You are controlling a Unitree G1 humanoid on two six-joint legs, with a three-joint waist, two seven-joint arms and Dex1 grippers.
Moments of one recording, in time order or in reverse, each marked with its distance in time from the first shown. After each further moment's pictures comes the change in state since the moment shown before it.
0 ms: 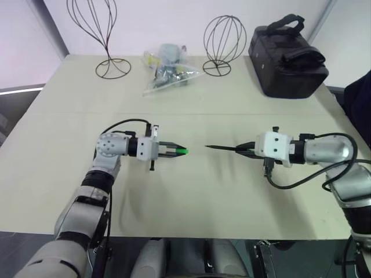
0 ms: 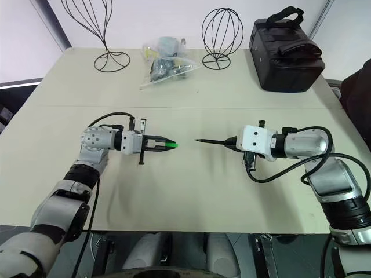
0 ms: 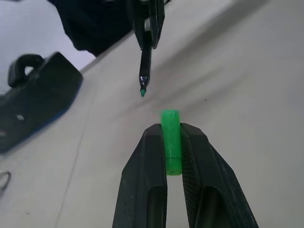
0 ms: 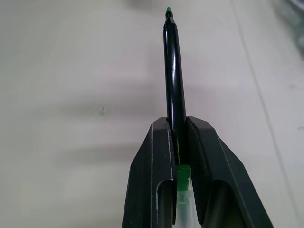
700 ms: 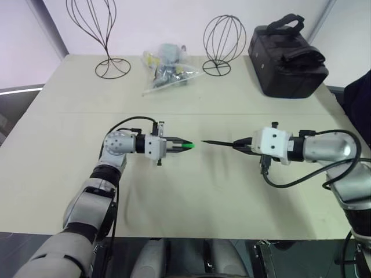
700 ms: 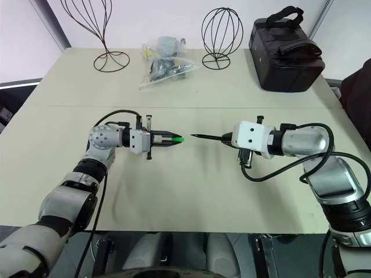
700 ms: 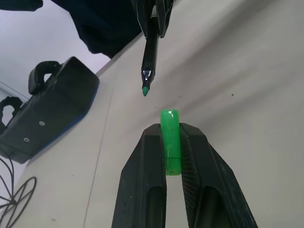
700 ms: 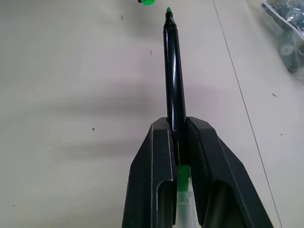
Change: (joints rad) left arm -0.048 -0.047 -0.007 0.131 0.109 -0.130 0.147; right arm -0.022 -0.004 0.001 -0.074 0.000 0.091 -0.028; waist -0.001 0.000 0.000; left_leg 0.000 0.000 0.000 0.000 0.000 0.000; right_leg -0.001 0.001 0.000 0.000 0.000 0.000
